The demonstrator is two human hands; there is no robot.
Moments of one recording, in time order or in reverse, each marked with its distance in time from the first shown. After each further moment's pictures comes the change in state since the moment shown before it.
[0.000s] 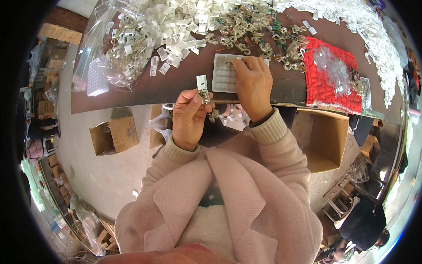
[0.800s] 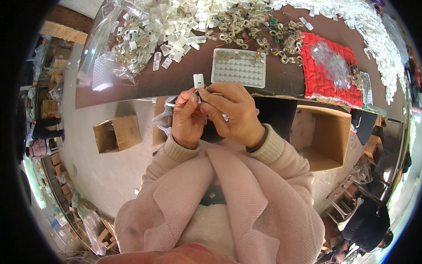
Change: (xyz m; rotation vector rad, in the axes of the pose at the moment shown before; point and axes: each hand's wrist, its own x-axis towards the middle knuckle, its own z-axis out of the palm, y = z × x) left_hand -0.021 0.001 0.007 -0.071 -0.023 -0.024; right_hand -0.038 -0.055 -0.047 0.674 -0.097 -0.071
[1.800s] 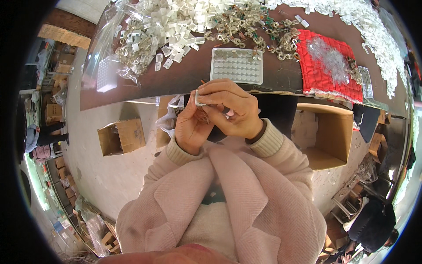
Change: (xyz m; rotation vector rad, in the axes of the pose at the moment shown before) left_hand -0.010 -0.002 0.009 -0.272 -0.131 -0.225; right_hand 0.002 0.000 -0.004 0.355 0.039 -0.131
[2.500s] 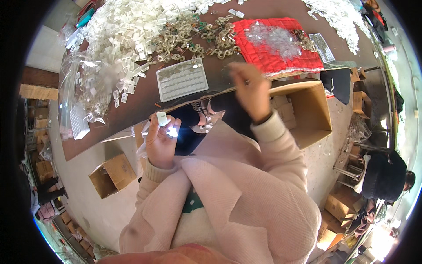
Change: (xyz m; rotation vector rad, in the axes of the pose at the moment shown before) left_hand 0.004 -0.009 0.013 0.284 0.259 0.043; right_hand -0.047 0.013 -0.124 -0.860 0.375 0.330
